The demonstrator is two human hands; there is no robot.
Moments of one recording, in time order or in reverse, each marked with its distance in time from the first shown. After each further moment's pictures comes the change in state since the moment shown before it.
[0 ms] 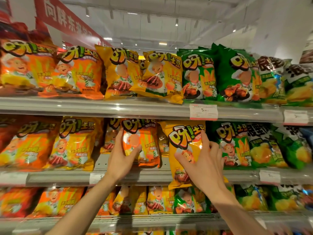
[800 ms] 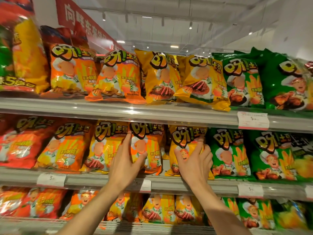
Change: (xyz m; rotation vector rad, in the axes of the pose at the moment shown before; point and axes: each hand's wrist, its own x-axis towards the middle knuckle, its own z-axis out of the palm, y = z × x) left_hand 0.009 -0.039 -0.103 0.345 0.075 0.110; right_hand 0.014 -0.108 0.137 -0.072 0.081 0.099
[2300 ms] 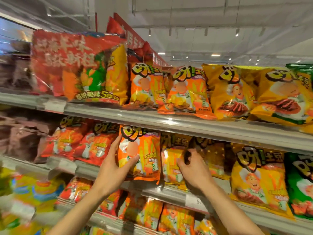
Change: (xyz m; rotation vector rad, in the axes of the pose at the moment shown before) left_hand -0.015 -0.076 -0.180 -0.179 0.120 -0.178; right_hand -0.029 -0.149 0.039 0.308 -0.568 -0.265
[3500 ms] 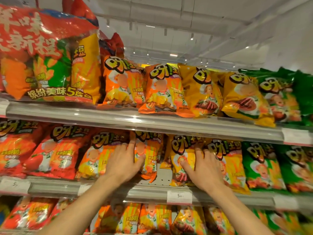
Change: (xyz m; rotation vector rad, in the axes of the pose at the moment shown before) left_hand 0.071 -0.016 0.070 0.640 -0.234 0.239; right_hand -0.036 0.020 -0.044 -0.658 0.241 0.141
